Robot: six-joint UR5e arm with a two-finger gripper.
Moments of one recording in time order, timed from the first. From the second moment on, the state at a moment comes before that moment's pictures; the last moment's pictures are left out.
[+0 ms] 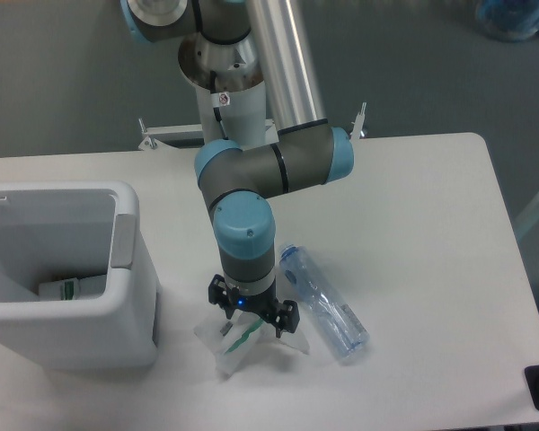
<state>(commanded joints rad) 2.30 -2.10 -1.64 -0.83 1.57 0.69</state>
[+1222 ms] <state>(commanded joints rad) 2.40 -1.94 -1.49 -0.83 1.39 0.54</state>
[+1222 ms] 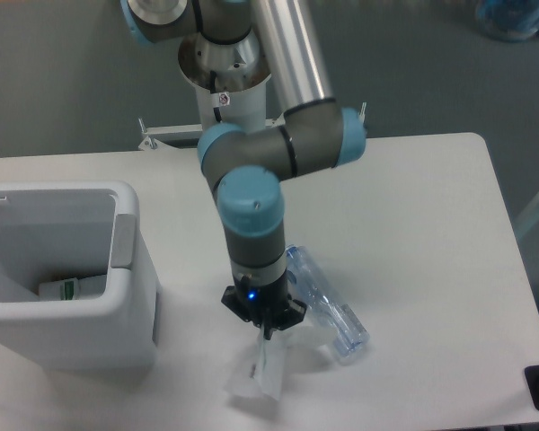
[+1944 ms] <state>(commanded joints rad) 2.42 -1.64 -1.48 -0.83 1.10 0.33</state>
